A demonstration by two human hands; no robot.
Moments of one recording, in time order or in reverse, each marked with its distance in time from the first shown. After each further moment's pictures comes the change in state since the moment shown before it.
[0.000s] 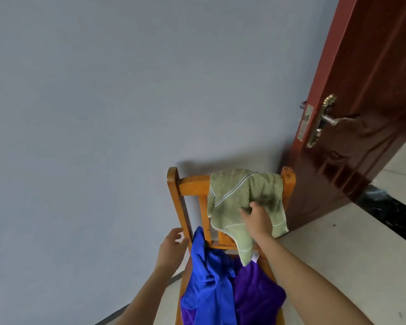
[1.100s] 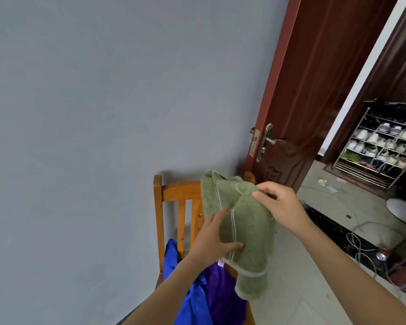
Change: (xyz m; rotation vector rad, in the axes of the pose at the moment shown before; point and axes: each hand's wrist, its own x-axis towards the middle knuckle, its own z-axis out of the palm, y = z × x) left_hand -0.080 0.052 0.010 0.096 -0.441 0.757; right_hand -0.163 -0.079 -0.143 0.172 0.176 -0.425
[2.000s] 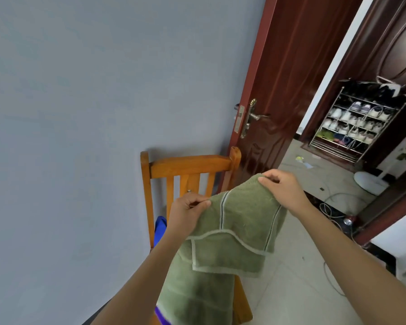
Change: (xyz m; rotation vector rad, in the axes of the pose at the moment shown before) left_hand -0.035 -0.001 -0.024 -0.329 0.267 0.009; right_hand -0.034 0.027 -0.008 -0.167 0.122 0.234
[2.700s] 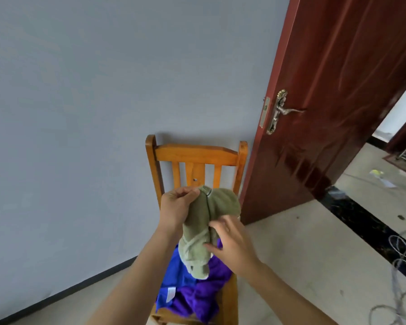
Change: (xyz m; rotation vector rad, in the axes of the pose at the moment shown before) left_hand -0.014 0.049 0.110 -0.304 0.520 -0.348; right_hand -0.045 0.112 0.043 -0.182 -0.228 -0.738
